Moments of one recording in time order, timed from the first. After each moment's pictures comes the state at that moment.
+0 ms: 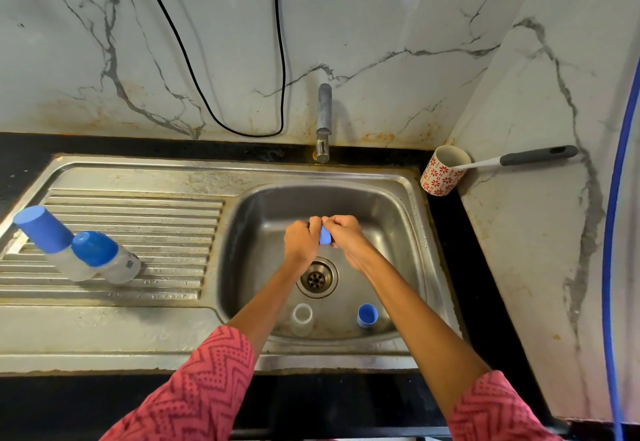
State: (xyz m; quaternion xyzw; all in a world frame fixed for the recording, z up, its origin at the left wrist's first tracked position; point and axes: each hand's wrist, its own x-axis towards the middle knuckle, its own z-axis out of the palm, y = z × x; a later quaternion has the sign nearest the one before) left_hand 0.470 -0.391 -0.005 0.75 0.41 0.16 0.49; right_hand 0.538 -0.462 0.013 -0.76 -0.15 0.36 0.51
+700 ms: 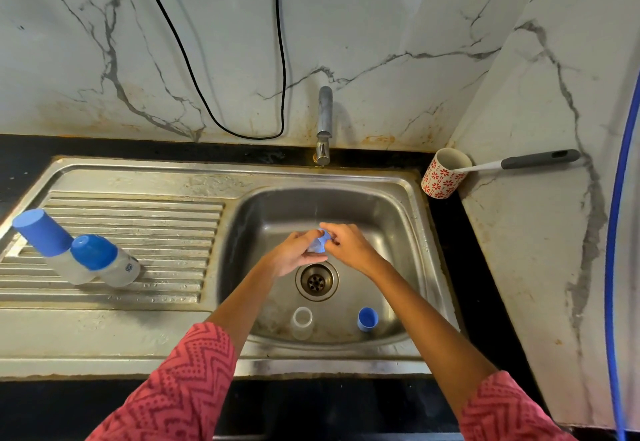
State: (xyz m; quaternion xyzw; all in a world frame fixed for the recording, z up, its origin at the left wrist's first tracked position) left_hand 0.458 -0.363 -0.016 0.50 0.33 -0.05 0.80; right_hand 0.552 -0.476 0.000 -0.82 -0.44 0.23 0.28
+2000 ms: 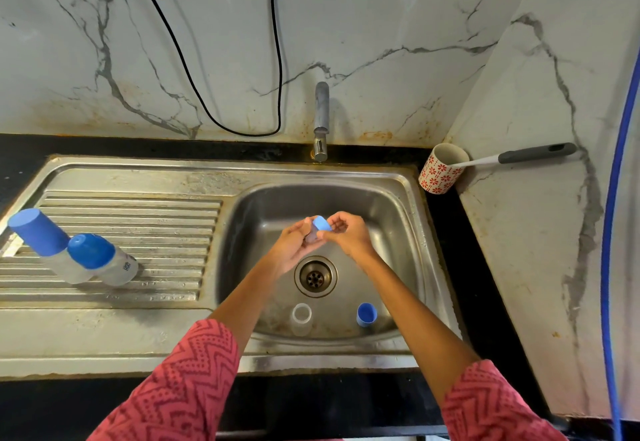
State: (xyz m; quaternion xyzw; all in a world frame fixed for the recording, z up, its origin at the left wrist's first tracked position) left_hand 0.461 -0.372 -0.014 0.41 0.34 0.07 0.84; right_hand 0.549 -0.472 -0.006 -0.78 -0.24 0.27 0.51
